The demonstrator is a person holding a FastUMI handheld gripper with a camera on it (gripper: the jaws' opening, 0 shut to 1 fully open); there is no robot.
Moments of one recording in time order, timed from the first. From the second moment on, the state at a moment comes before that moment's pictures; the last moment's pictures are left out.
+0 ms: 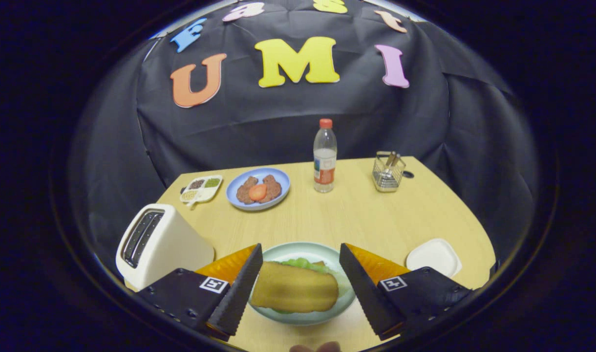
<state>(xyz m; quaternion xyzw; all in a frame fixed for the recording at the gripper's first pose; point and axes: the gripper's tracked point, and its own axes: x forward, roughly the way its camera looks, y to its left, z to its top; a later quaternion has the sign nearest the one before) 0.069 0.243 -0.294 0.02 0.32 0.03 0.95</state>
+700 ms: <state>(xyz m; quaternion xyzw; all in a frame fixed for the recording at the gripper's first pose) 0.060 0.144 -0.107 0.02 0.14 0.04 0.99</state>
